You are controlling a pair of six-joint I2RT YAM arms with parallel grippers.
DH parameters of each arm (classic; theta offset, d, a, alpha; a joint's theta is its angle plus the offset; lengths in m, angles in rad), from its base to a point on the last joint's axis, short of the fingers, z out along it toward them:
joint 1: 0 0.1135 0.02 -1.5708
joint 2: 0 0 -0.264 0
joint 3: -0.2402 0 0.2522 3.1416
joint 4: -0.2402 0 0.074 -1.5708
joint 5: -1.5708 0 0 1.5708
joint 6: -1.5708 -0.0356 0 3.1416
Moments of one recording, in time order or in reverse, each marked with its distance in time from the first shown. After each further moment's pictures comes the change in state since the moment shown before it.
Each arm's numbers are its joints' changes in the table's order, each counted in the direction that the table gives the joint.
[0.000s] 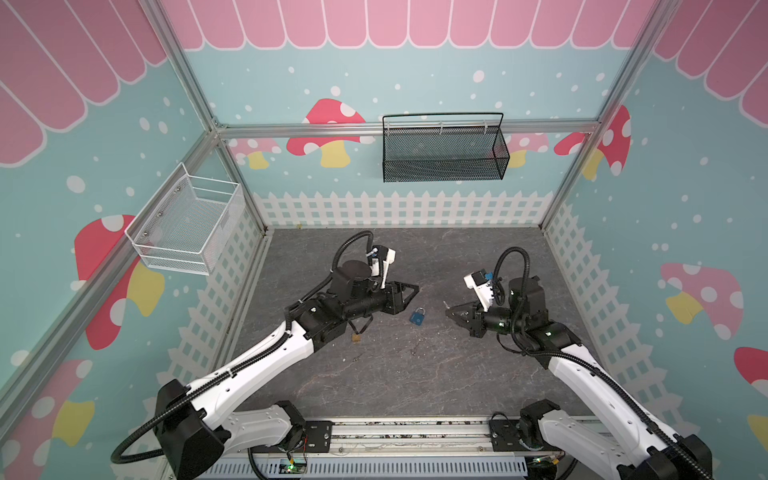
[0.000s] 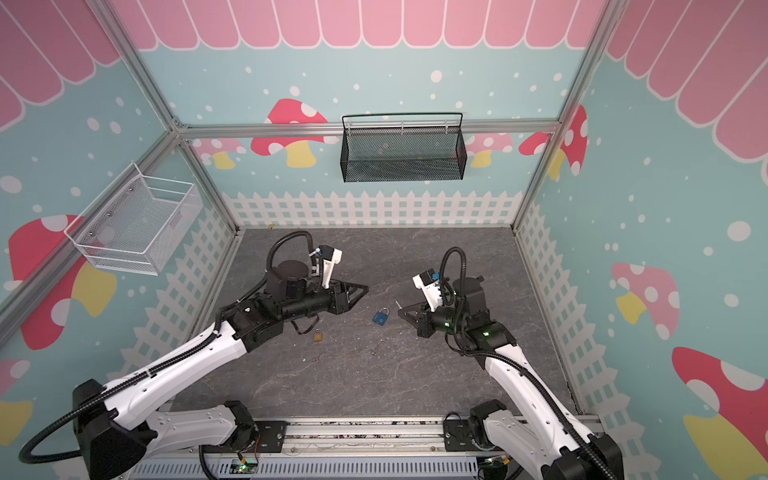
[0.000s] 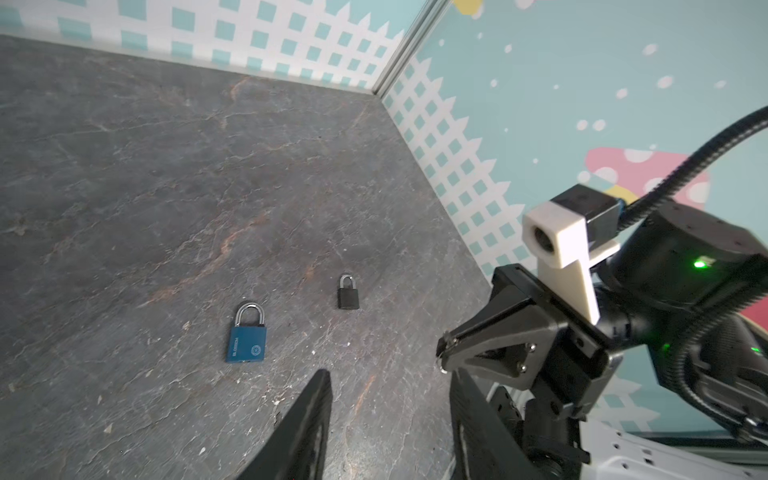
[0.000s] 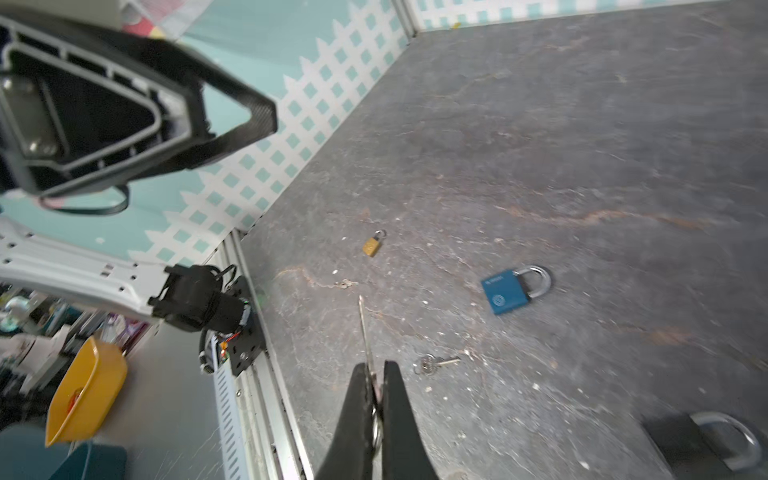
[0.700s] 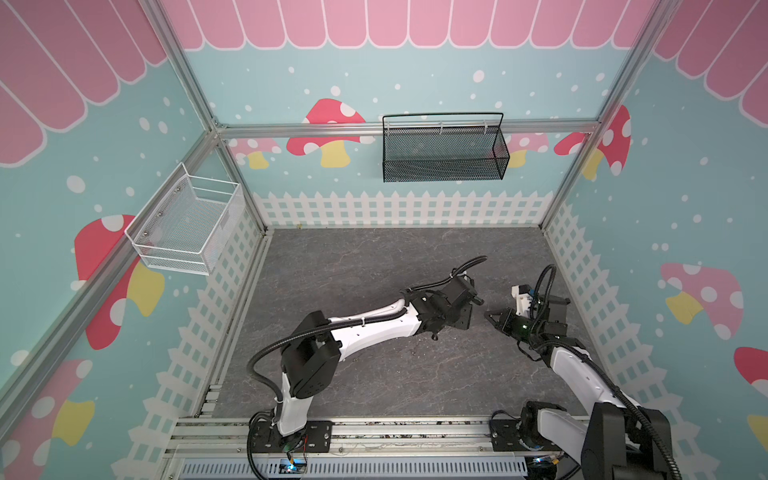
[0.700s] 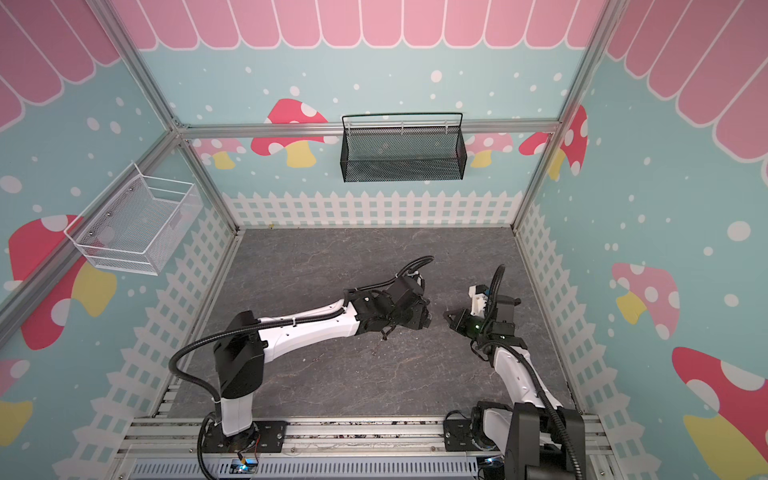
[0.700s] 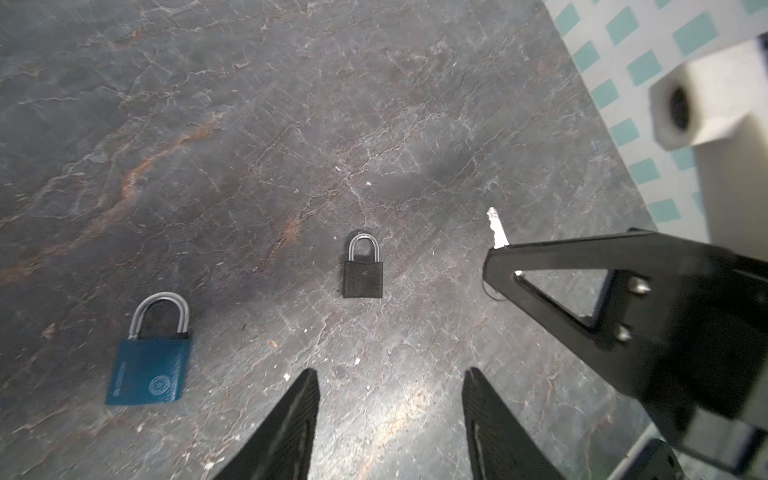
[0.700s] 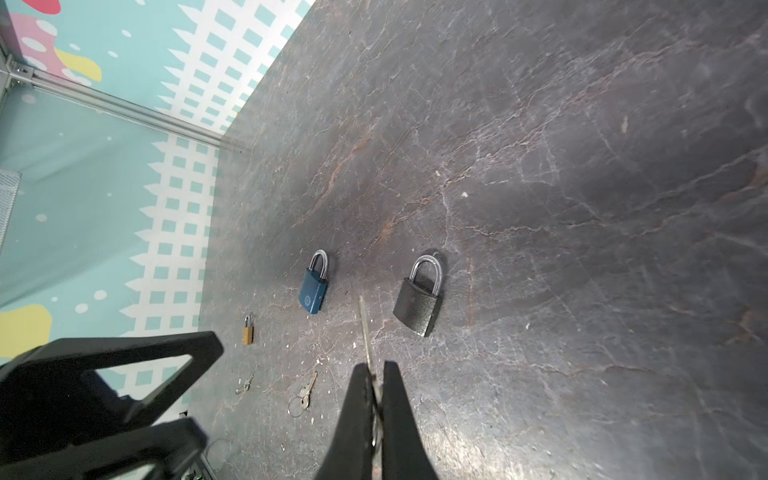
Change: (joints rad) left arm -0.270 0.758 -0.597 -0.277 0.314 0.011; right arm -0.434 0.145 0.229 0.174 -0.044 -0.246
